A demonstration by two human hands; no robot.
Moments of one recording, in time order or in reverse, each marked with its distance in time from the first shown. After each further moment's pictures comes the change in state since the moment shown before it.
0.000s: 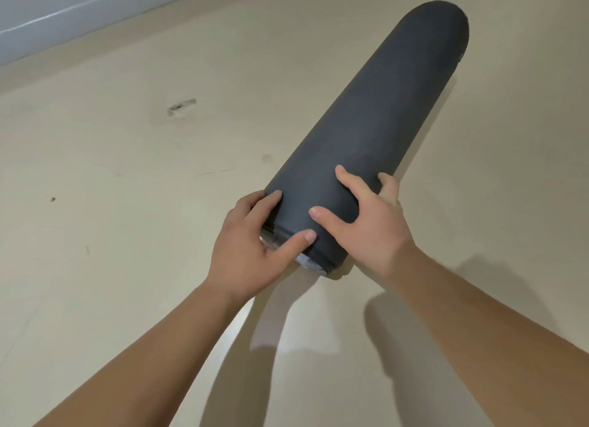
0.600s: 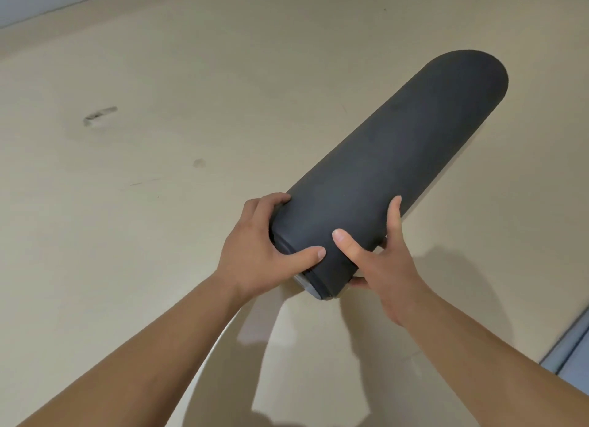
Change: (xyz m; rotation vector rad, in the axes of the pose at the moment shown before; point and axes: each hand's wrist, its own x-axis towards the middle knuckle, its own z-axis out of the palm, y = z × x) left_hand -0.005 0.073 0.062 -0.198 -0.270 0.085; right_hand -0.083 0.082 -0.061 0.795 0.118 0.379
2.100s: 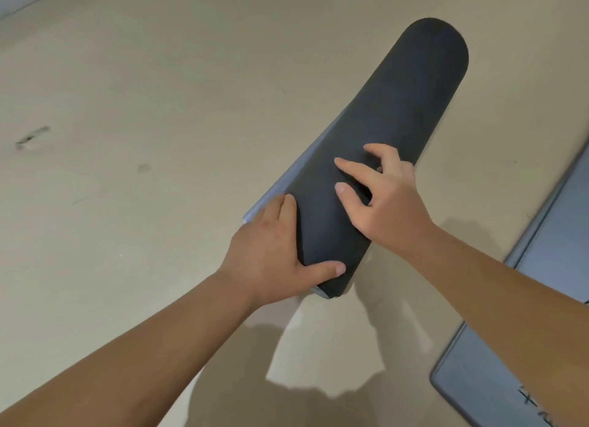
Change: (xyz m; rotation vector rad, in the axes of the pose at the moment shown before) left_hand -0.027 0.083 0.056 0.523 -0.344 0.218; right_hand -0.005 -0.025 -0.082 -0.914 0.338 -0.613
